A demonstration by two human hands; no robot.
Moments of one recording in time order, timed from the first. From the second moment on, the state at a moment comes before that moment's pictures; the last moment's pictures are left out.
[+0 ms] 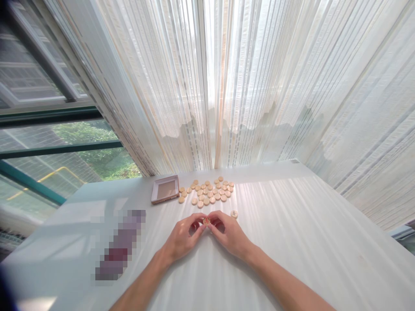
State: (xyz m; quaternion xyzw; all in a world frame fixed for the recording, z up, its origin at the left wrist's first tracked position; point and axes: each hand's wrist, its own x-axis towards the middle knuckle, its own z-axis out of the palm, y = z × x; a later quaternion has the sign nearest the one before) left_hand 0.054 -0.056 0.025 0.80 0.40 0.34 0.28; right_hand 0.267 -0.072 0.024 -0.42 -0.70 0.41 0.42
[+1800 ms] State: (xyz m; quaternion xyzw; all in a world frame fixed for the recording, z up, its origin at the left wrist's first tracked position) left_hand 0.053 -0.053 0.025 0.77 0.41 0.35 0.35; right_hand 0.267 -0.072 0.026 -0.41 -0.70 0.41 0.41
